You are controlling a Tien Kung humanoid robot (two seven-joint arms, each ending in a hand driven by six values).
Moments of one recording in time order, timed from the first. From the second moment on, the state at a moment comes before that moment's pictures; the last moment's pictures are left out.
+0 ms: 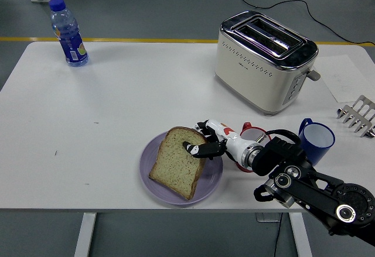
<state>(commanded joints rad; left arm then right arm) -0.15 0.08 -0.95 -0.18 1.13 0.04 0.27 0.65 -0.21 0.53 1.46 -0.98 -0.28 -0.42</state>
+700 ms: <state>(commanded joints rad) -0.15 0.08 -0.94 -0.18 1.11 0.04 0.27 0.69 -0.20 0.55 1.40 -1.12 -0.07 -0.33</state>
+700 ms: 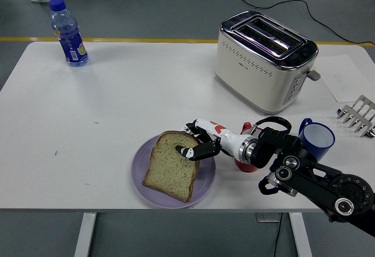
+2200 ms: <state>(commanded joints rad) -0.13 0.08 -0.95 -0.18 1.14 0.03 0.27 0.63 -0.30 0.79 1.62 -1.40 -0.18 0.10</state>
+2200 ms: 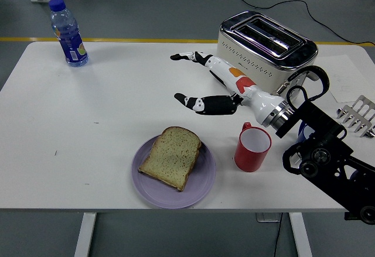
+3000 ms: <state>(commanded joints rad) -0.13 0.08 -0.96 -0.18 1.14 0.03 0.27 0.52 -0.37 1.32 1.64 -0.40 -0.06 0.22</state>
